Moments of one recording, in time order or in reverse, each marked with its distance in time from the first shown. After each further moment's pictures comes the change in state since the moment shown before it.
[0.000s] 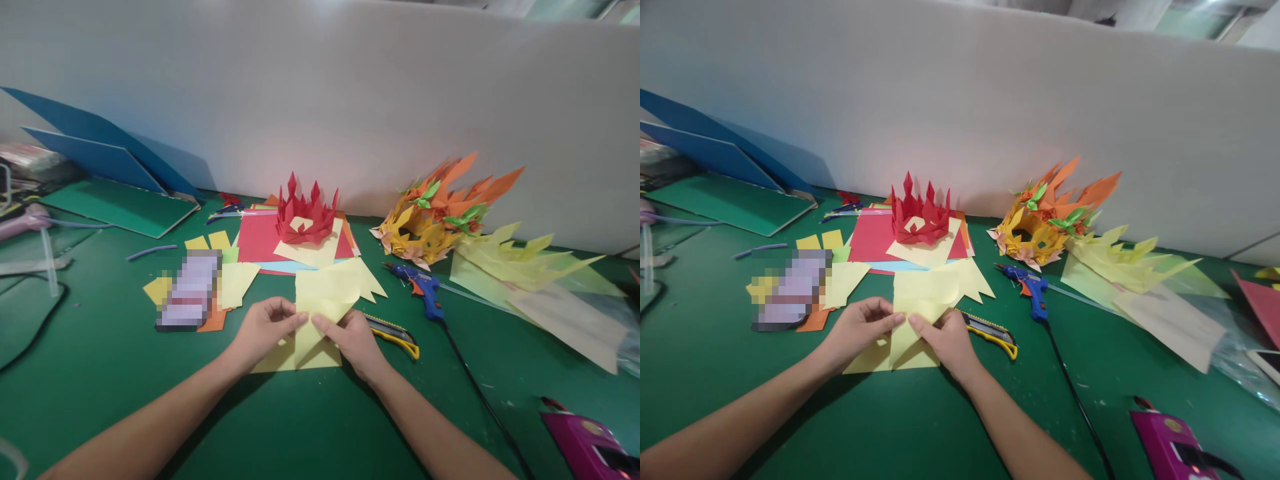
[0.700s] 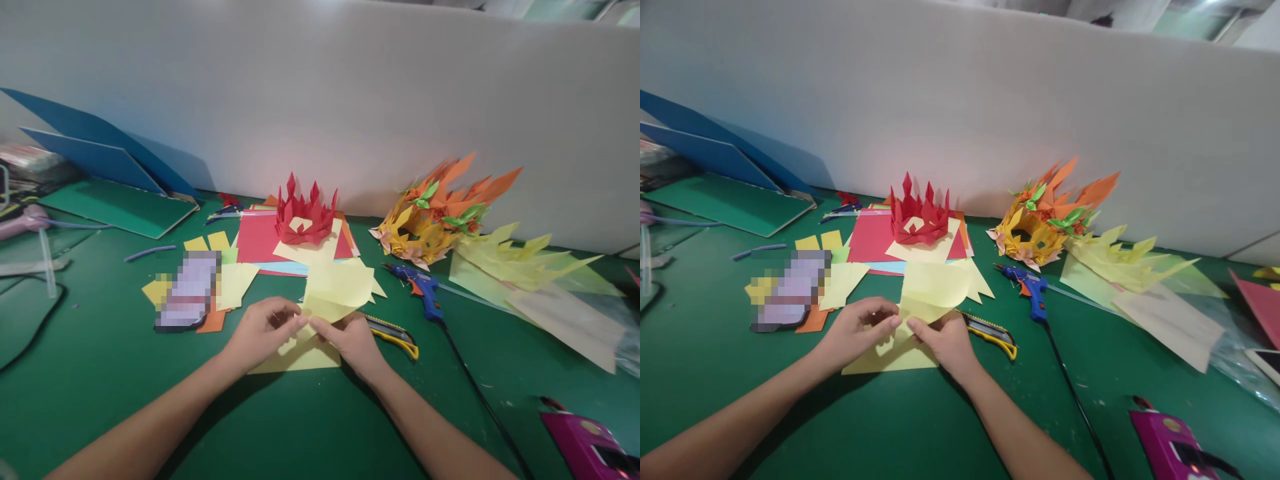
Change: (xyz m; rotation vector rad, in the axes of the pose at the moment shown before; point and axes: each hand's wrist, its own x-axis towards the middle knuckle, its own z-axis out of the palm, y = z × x) left_hand 0.001 -0.001 -0.011 0.339 -0.069 0.355; right_hand 0.003 0.007 -0.004 -0.113 0.044 -0.087
